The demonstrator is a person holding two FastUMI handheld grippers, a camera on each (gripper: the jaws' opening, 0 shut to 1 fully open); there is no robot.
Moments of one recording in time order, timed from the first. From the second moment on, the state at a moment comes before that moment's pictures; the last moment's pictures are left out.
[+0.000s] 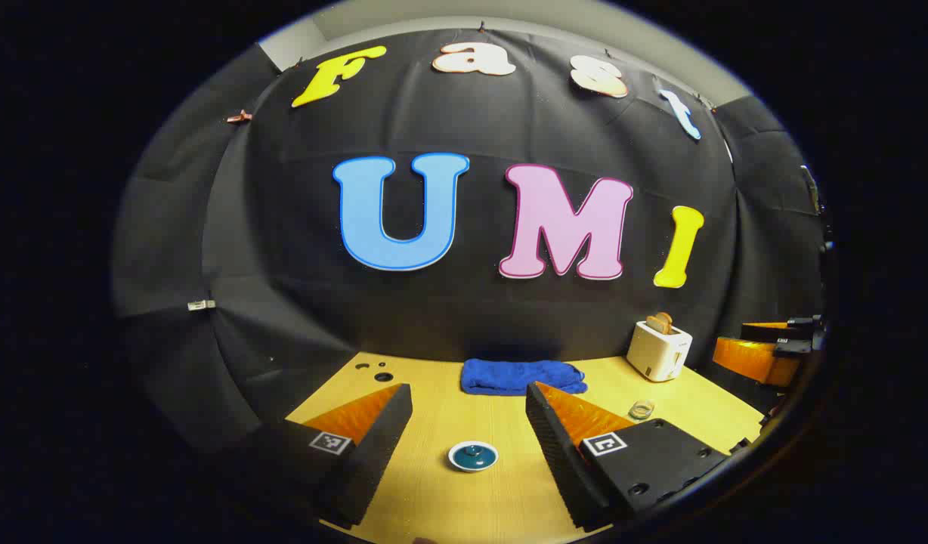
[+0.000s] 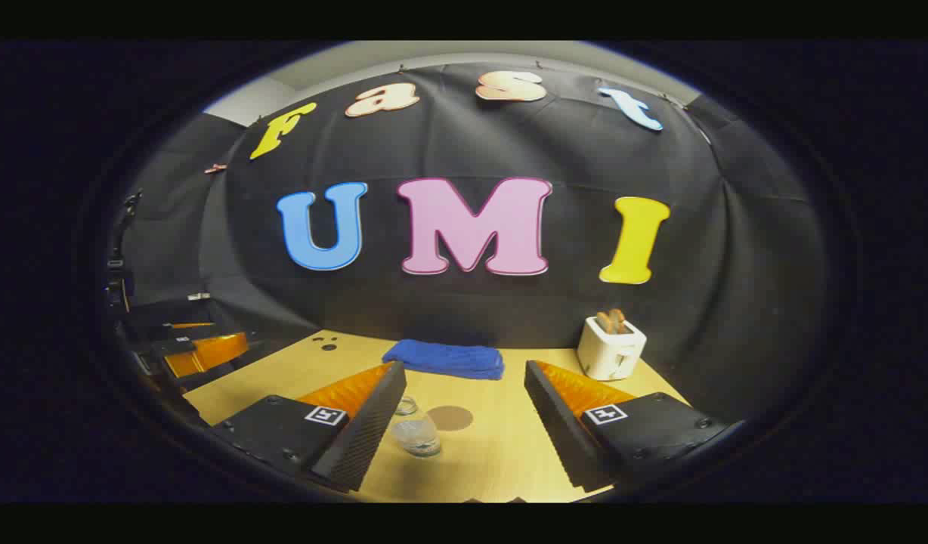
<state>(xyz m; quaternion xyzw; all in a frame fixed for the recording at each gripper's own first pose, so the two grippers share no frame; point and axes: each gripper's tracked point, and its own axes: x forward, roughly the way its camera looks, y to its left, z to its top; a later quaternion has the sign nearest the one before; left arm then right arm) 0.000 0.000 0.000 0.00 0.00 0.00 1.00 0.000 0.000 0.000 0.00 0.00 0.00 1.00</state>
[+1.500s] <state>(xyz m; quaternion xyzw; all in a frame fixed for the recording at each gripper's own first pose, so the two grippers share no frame) 0.111 0.000 -0.144 0.04 0.09 0.00 0.99 0.036 0.033 -0.129 -0.02 0.10 0.12 0.99</state>
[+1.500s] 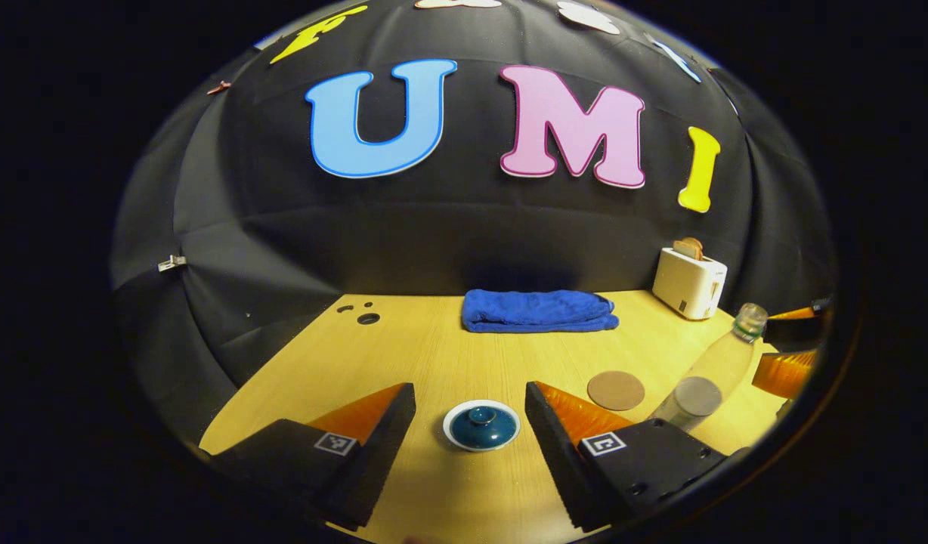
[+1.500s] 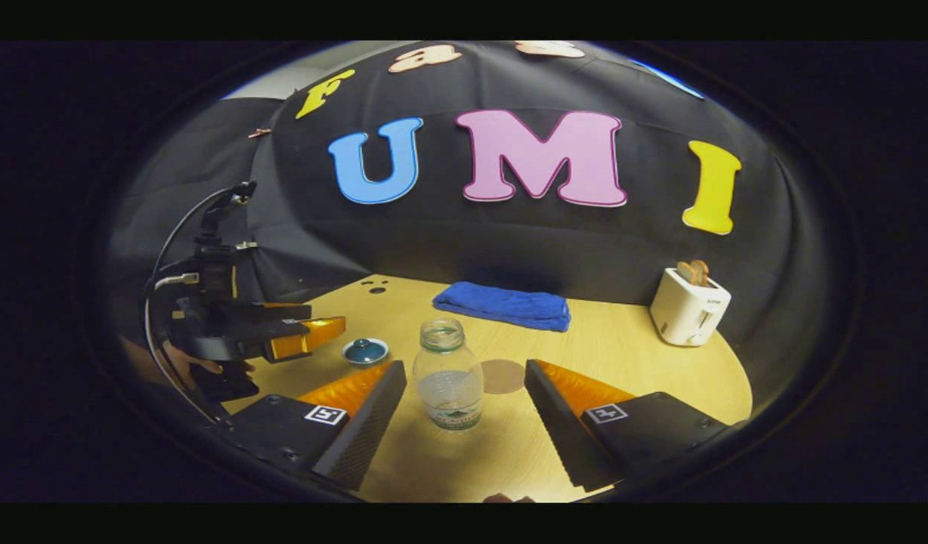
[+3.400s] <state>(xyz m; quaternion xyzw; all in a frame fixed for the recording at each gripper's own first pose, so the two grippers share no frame) 0.137 0.007 -0.173 0.04 0.09 0.01 1.00 0.101 0.058 -0.189 0.01 0.09 0.13 0.99</state>
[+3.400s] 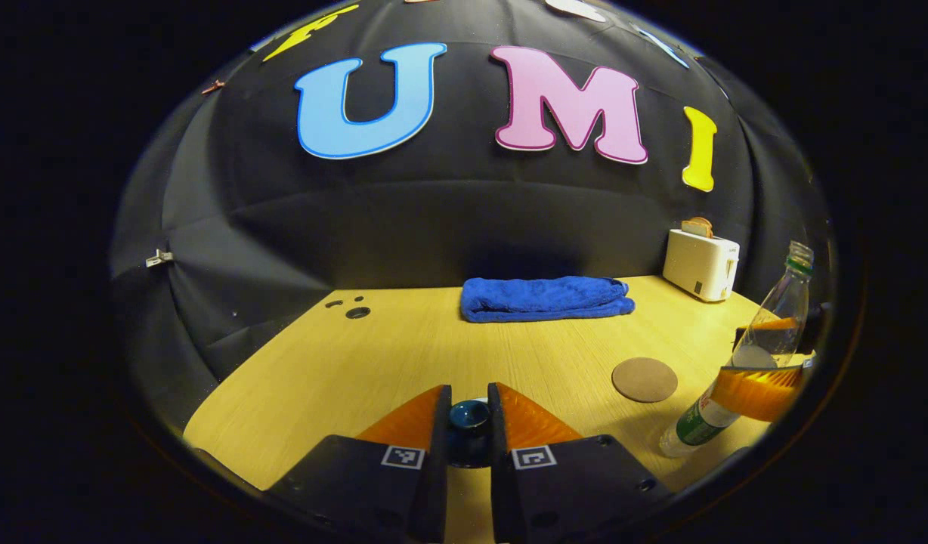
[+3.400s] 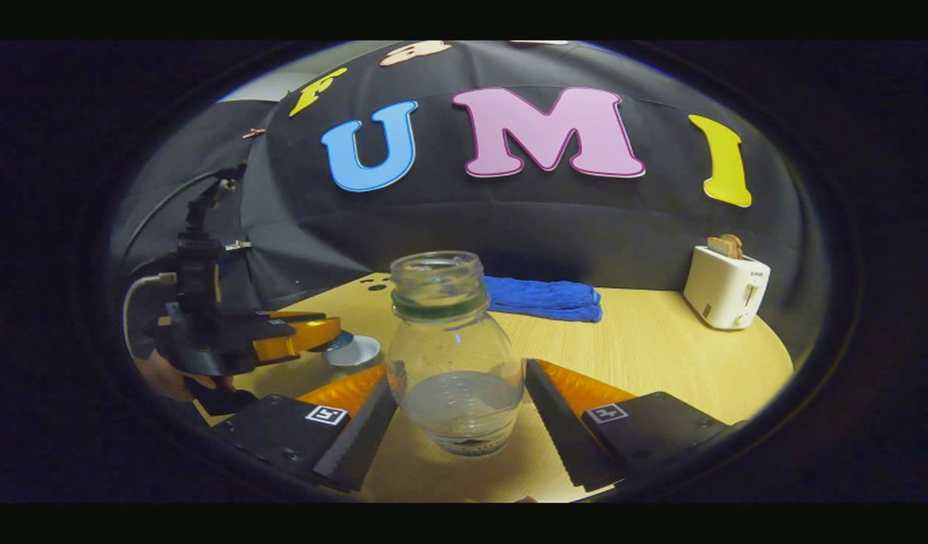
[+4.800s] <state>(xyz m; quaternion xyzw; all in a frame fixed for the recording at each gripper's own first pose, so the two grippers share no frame) 0.053 0.118 -0.136 -0.02 0.06 0.11 0.99 0.199 0.093 -0.150 -0.38 0.01 0.12 0.92</state>
